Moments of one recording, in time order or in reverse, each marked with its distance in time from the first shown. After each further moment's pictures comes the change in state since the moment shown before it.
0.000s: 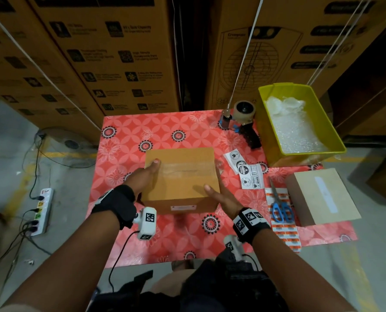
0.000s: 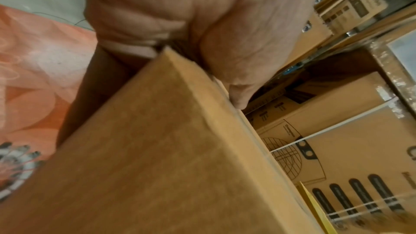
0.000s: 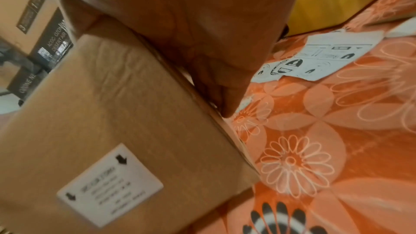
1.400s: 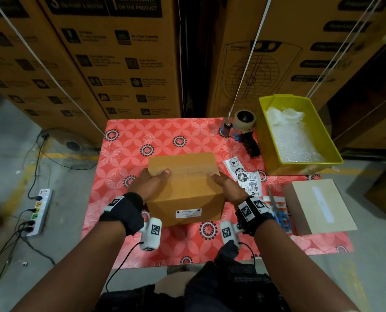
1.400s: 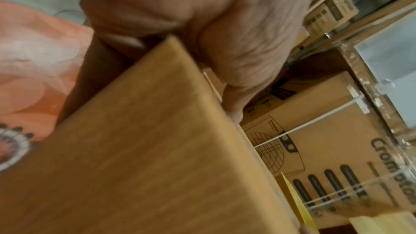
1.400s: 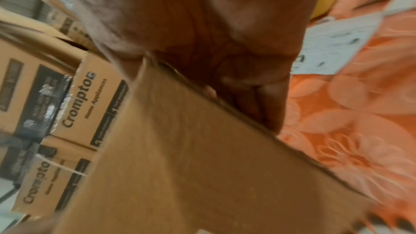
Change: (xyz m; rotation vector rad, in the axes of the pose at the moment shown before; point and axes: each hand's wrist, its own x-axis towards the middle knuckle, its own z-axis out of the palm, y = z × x) left_hand -0.010 -0.009 0.013 0.063 0.081 0.152; right_hand 0.037 -0.039 -0.027 -0.040 0.040 0.064
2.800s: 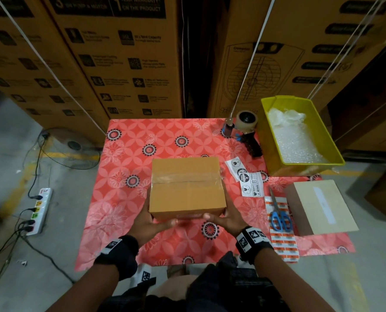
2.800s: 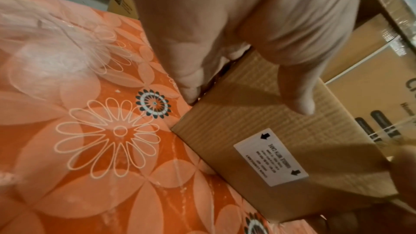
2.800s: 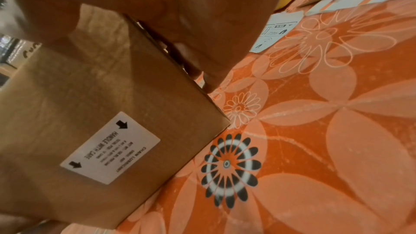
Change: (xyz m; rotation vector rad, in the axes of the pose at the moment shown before) left_hand -0.070 -0.078 0.027 -0.272 -0.190 0.153; right_hand -0.069 0.049 0.032 -0.141 0.042 -0.212
